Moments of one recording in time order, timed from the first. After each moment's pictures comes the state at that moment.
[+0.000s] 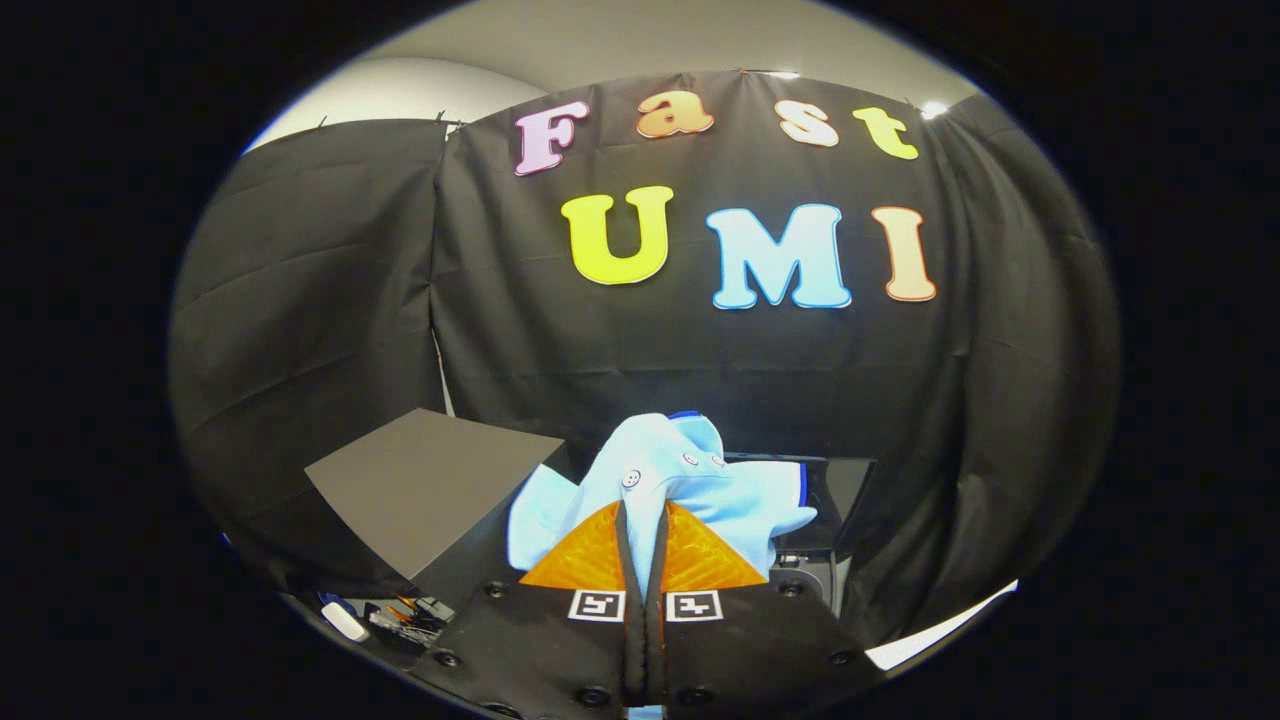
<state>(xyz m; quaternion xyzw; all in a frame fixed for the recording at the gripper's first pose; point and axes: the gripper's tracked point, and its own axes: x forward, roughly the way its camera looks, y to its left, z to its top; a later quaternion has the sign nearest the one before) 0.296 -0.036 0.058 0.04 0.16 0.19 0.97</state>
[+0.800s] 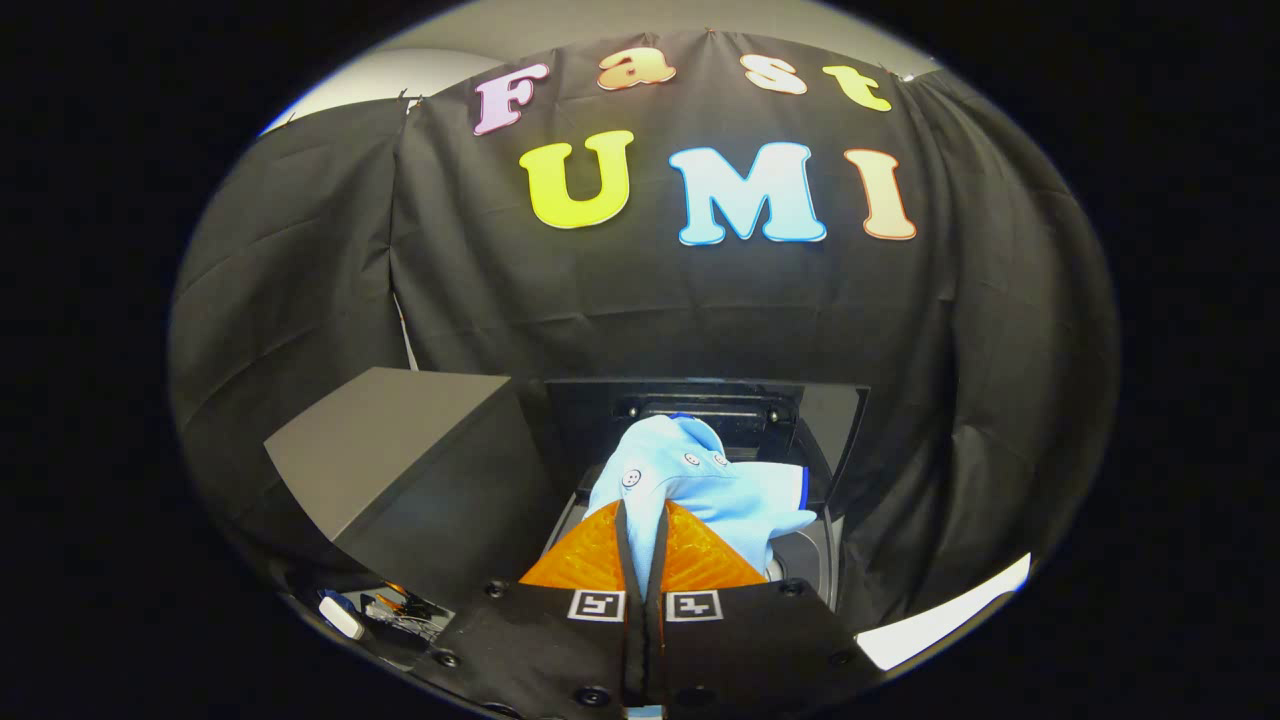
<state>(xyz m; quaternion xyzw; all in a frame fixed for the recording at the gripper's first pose) 0.325 -0.045 -0.037 0.04 0.24 0.16 0.96</state>
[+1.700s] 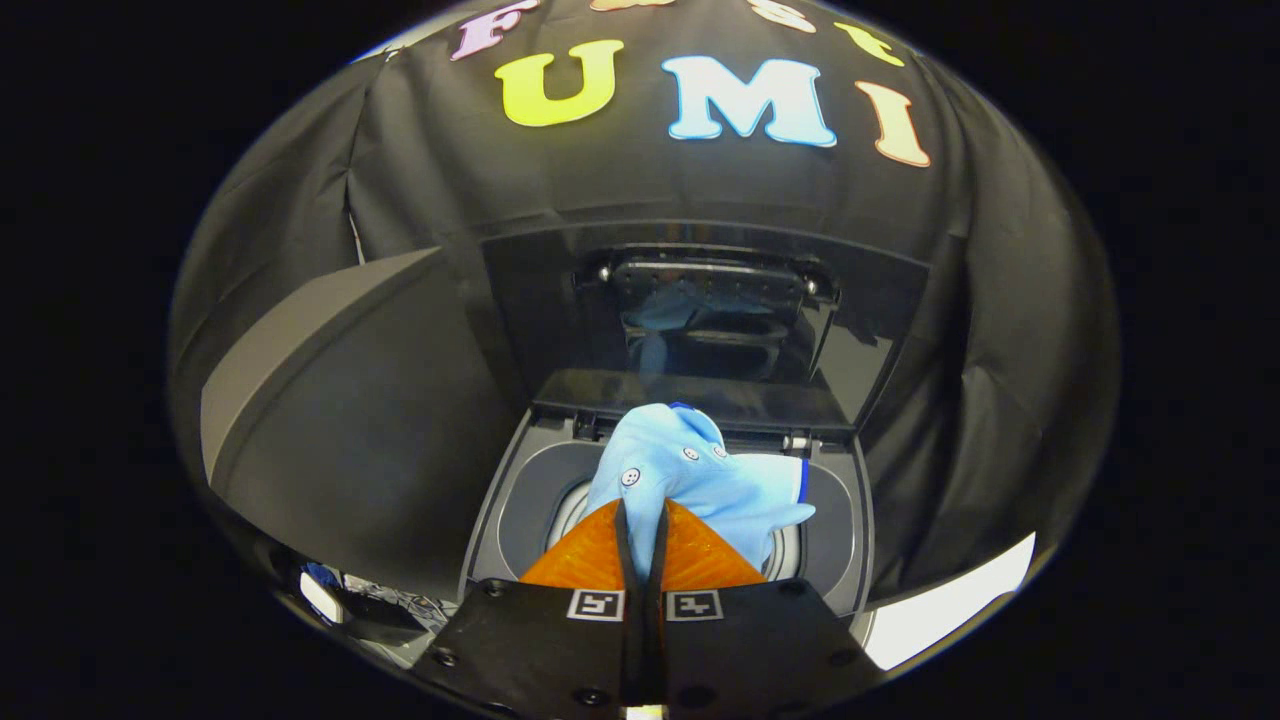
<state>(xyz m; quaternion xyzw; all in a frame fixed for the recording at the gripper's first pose) 0.355 -0.023 -0.164 0.01 0.36 0.13 0.92</state>
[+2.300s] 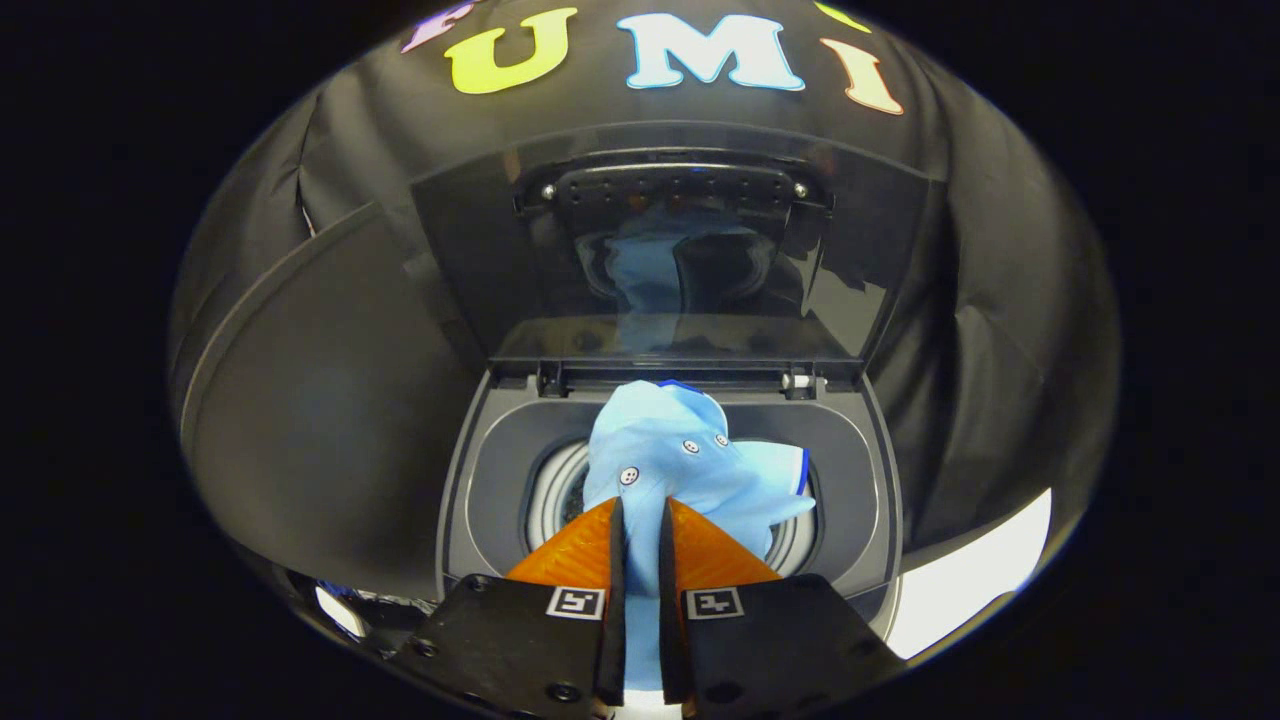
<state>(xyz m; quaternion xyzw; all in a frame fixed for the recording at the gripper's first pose) 0.360 -0.025 -0.216 0.02 0.42 0.08 0.90</state>
